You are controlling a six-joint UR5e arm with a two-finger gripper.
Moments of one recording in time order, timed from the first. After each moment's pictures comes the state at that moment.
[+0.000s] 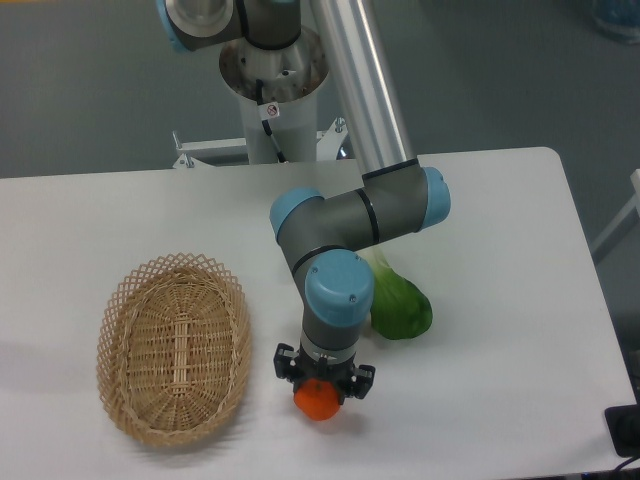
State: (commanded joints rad) arm 2.32 -2.20 -1.50 -0.90 1.45 0.59
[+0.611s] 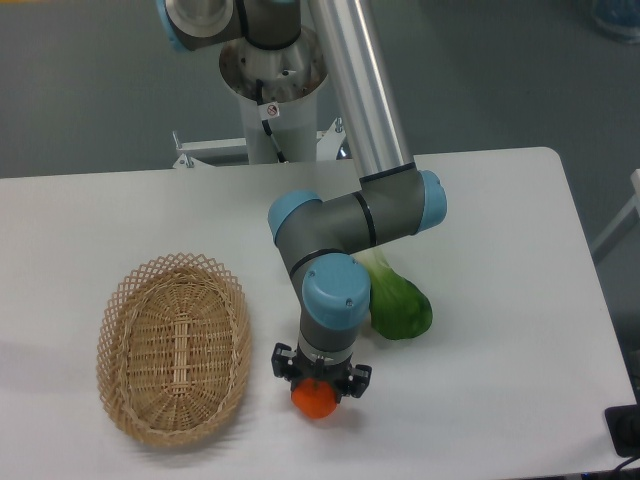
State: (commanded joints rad) arm 2.32 -2.21 -1.50 -0.90 1.45 0.59
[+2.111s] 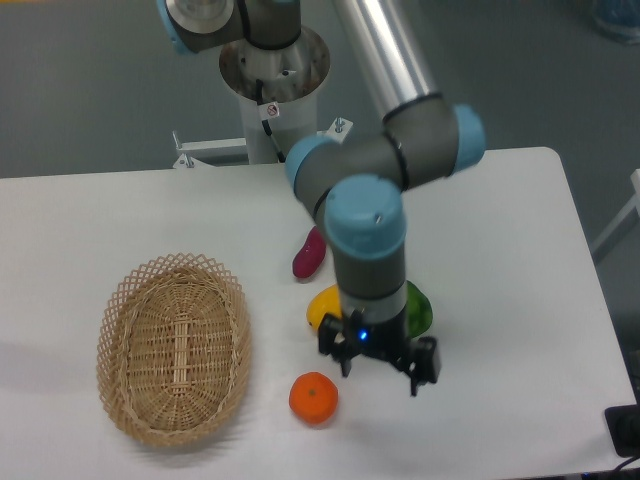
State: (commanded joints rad) arm 2.44 -1.97 -1.40 -1.00 1.56 1.00
